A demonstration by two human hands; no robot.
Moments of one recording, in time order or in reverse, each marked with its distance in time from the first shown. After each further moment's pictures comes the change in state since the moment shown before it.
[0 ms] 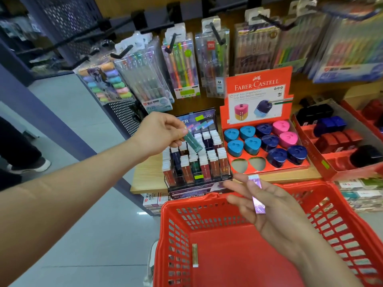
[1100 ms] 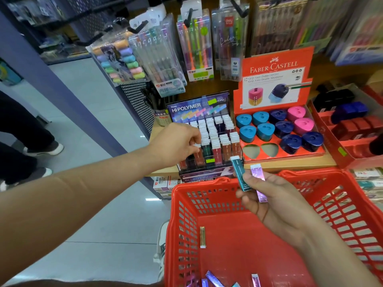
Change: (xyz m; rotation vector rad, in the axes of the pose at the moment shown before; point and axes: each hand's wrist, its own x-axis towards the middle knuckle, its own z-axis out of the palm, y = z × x) left_hand -0.020 -0.038 0.019 0.770 -0.128 0.411; right_hand -0.005 0.013 0.012 -0.042 0.007 0.084
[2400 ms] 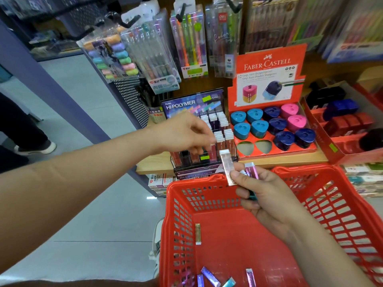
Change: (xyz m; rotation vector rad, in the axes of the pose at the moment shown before) left_hand 0.005 0.035 -0.031 -0.678 -0.277 -0.213; right_hand 0.005 0.006 -0.001 -0.163 0.002 -0.087
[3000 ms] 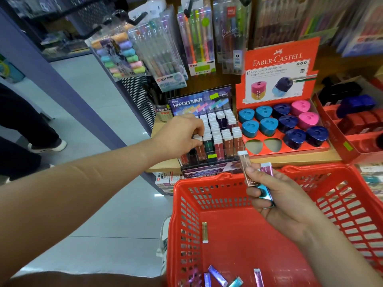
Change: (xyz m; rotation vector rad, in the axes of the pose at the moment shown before) left_hand 0.023 -0.052 0.001 0.675 0.286 0.198; right_hand 0.005 0.002 -0.007 0.165 -0.020 0.108
